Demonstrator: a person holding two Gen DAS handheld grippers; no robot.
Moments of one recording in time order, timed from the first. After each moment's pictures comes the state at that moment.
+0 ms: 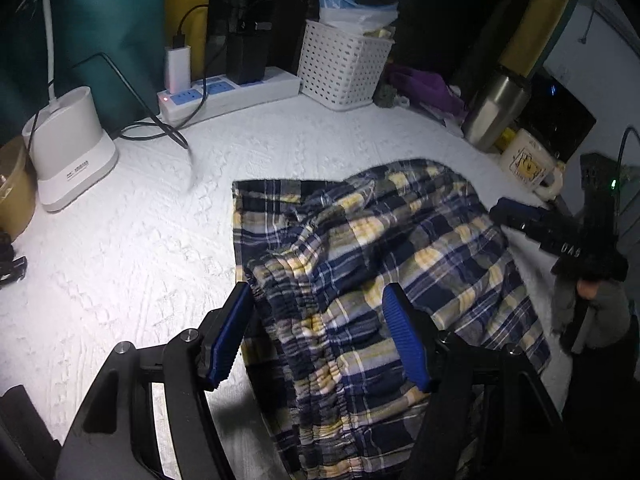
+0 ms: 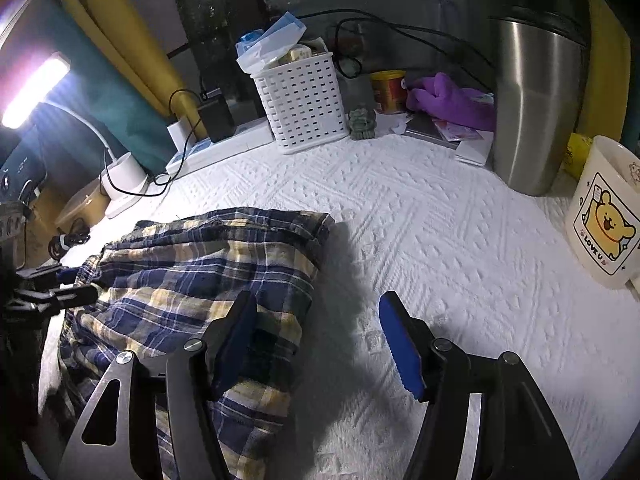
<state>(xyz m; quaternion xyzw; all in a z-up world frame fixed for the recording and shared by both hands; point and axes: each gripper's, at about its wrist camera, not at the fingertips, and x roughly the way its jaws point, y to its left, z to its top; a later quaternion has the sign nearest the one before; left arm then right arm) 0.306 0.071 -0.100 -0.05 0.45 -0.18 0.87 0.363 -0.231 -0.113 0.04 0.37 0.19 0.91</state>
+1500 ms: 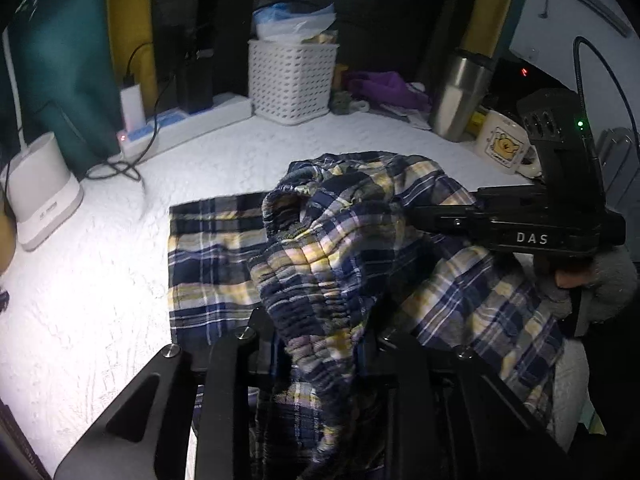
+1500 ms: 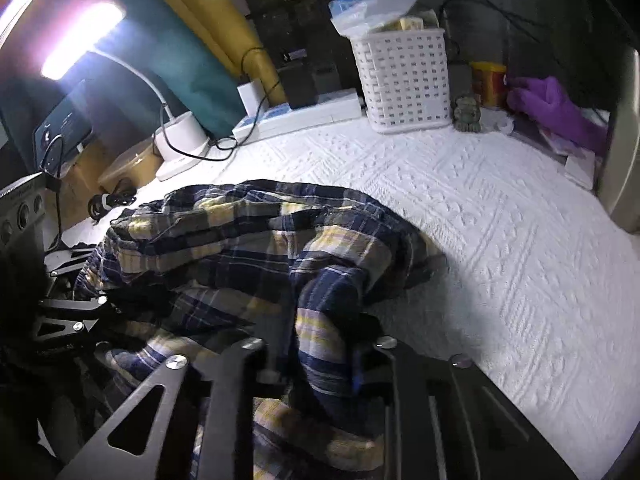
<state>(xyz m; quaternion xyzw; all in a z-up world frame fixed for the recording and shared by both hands) 0.292 0.034 -0.108 0.00 0.38 -0.22 0.90 0.369 -0.172 -0.117 0.00 0.37 0.30 0.88</state>
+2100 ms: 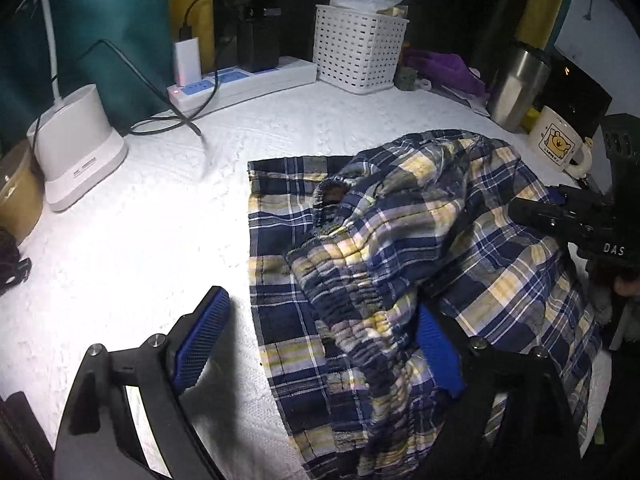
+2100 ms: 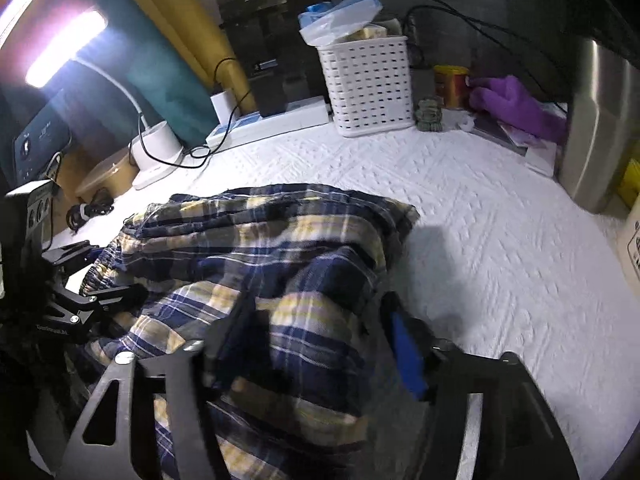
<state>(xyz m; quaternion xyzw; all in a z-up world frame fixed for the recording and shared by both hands) 0.311 0.070 -0.131 -0.01 0.44 -0.15 0.89 0.365 -0.185 -0.123 0.01 0.38 0.25 0.89</state>
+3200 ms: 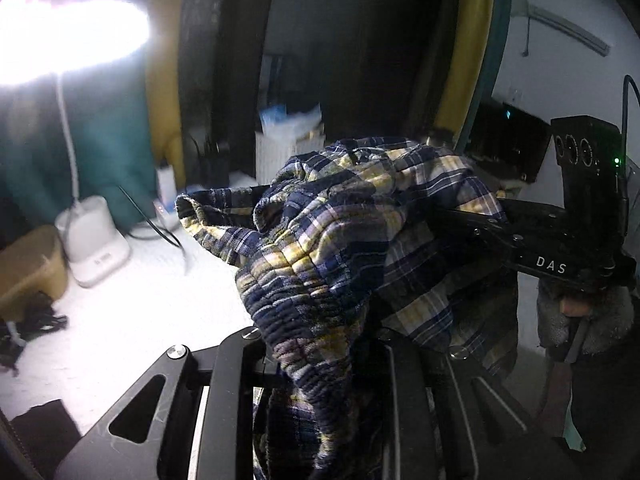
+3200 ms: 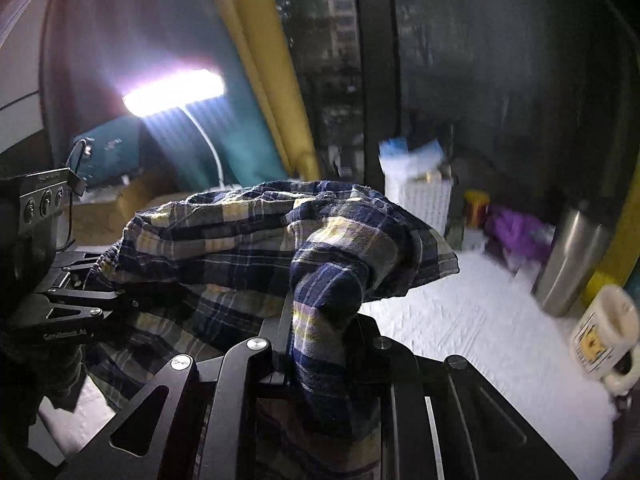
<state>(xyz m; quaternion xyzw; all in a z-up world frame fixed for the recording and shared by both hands) 0.220 0.062 -0.022 -0.02 0.28 -0.21 0.93 0.255 -0.151 -0.006 -0.05 0.22 0.28 0.93</state>
